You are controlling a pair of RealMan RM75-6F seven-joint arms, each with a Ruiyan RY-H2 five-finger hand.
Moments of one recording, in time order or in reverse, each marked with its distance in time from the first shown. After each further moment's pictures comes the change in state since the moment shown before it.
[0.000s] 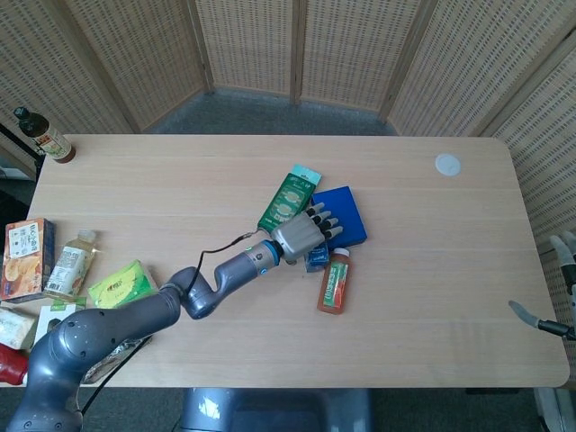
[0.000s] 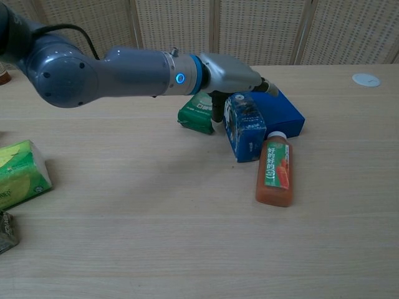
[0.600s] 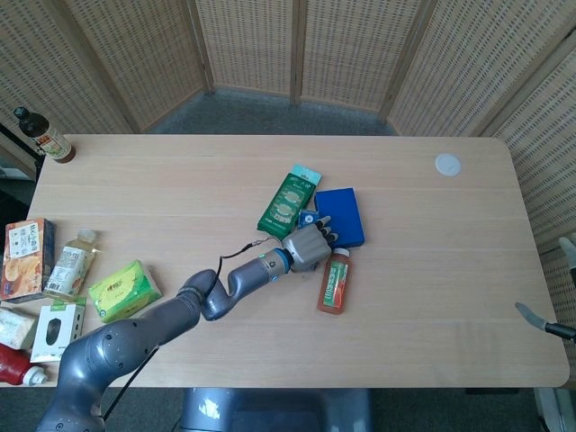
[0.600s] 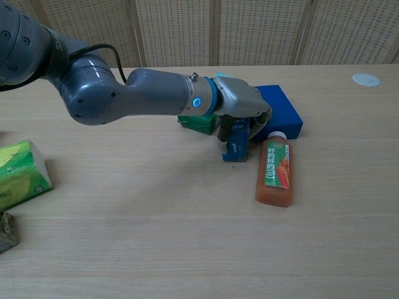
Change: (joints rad) left arm -0.057 -0.123 0.073 0.186 0.093 -0.048 -0.108; right arm -0.020 0.007 0.000 0.002 -0.004 0.022 0.023
